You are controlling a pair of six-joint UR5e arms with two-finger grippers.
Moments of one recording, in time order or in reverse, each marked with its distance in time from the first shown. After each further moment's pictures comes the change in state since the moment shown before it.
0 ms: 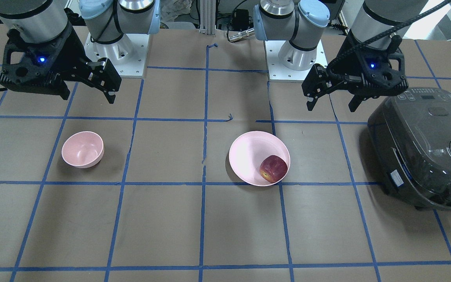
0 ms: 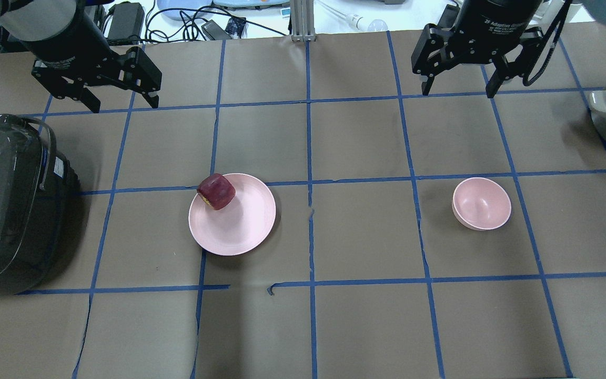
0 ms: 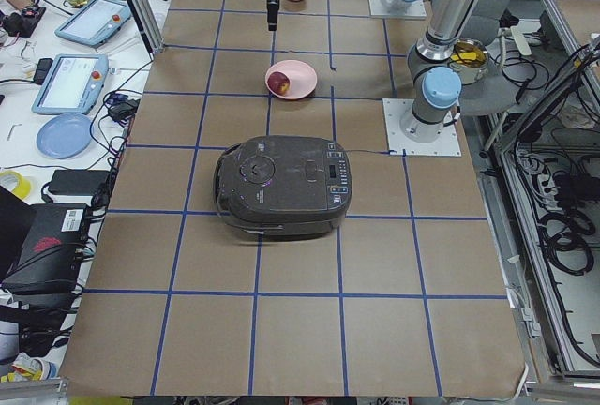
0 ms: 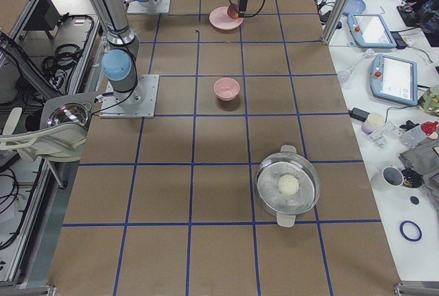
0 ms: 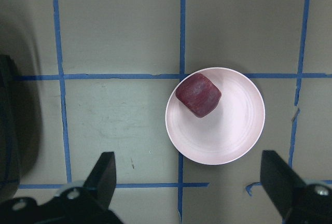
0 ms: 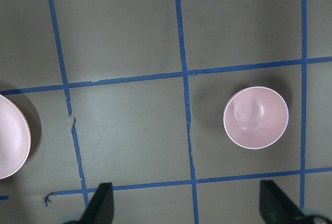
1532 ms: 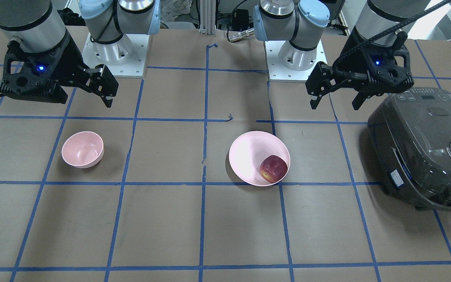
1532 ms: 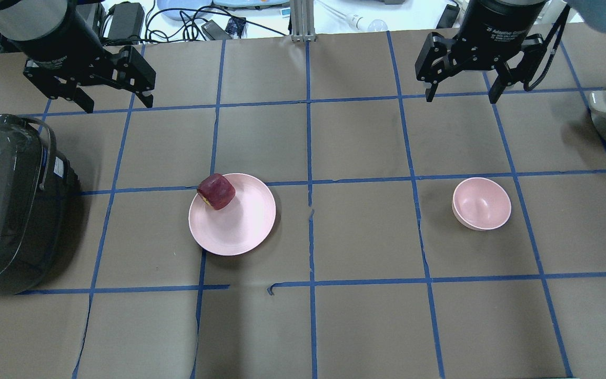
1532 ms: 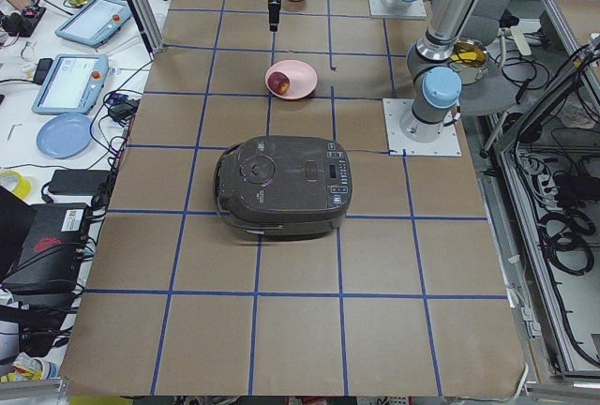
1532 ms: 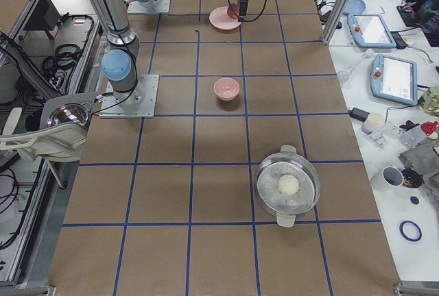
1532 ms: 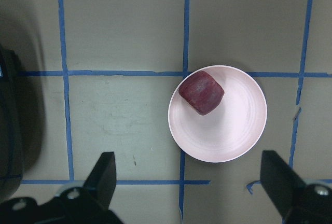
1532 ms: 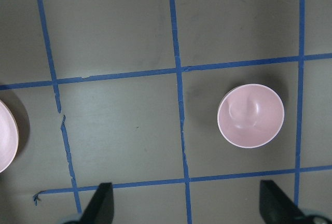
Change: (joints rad) left arm 0.012 0.005 0.000 -0.001 0.003 -0.001; right arm -0.017 0.006 0.025 -0.003 -0.013 -0.024
